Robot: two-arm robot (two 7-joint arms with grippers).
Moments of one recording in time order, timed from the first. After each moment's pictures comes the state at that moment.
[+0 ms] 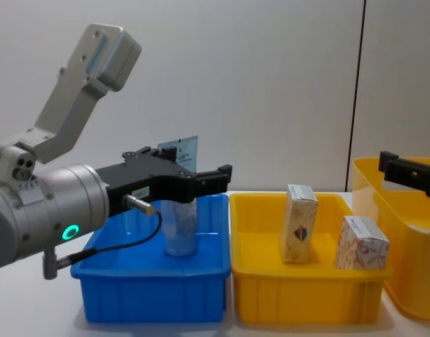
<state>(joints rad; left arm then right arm) -0.36 0.32 0.48 -1.46 -0.30 -0.01 -0.27 -0.01 0.34 -0.23 -1.77 0.29 0.03 0.07</state>
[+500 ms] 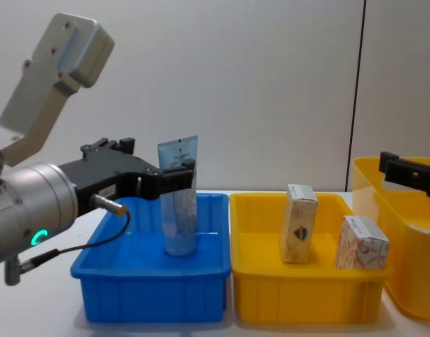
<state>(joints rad) -0.26 0.37 0.46 -1.59 -0.22 0.01 -0.07 -0.02 0.34 -0.22 -1.77 0.30 0.04 0.08</state>
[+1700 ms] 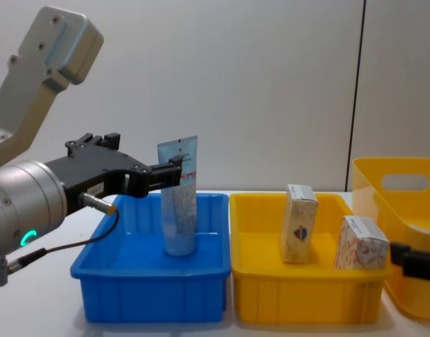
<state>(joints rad) -0.24 0.38 0.45 -1.63 -0.20 0.01 -0.01 -0.12 0.44 -0.21 -1.81 0.30 0.16 0.19</state>
